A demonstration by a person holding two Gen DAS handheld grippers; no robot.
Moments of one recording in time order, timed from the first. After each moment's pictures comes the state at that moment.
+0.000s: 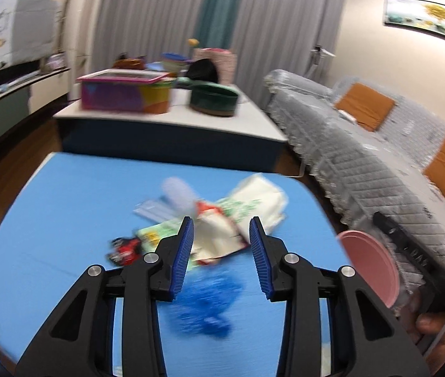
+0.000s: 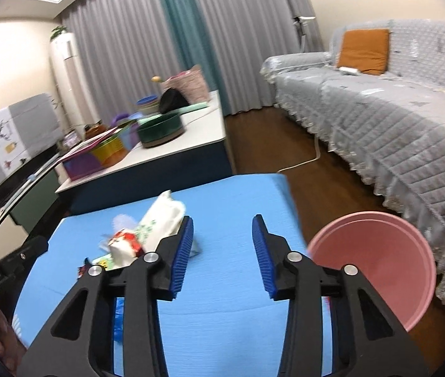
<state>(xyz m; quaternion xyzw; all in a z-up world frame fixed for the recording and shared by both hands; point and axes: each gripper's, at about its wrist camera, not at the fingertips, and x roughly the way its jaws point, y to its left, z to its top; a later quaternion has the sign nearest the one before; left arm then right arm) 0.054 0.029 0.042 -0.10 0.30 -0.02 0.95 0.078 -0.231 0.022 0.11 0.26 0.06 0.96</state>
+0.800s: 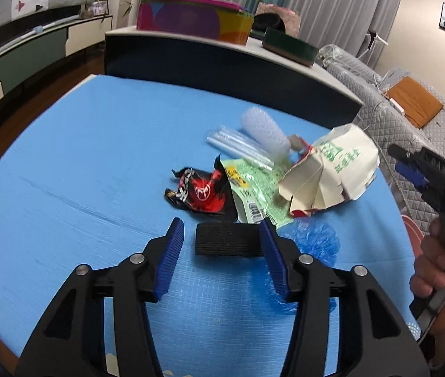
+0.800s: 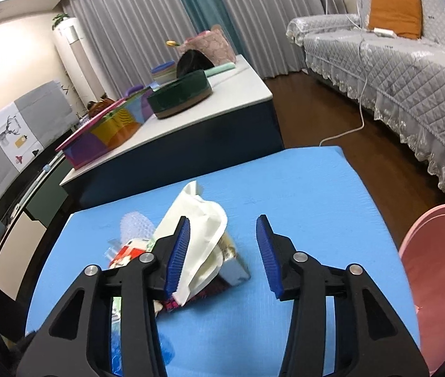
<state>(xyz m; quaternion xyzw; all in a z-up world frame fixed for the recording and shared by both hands) 0.066 0.089 -0.049 -0.14 0.38 0.05 0.91 0.194 -0.178 -0.027 0.15 0.32 0.12 0.93</state>
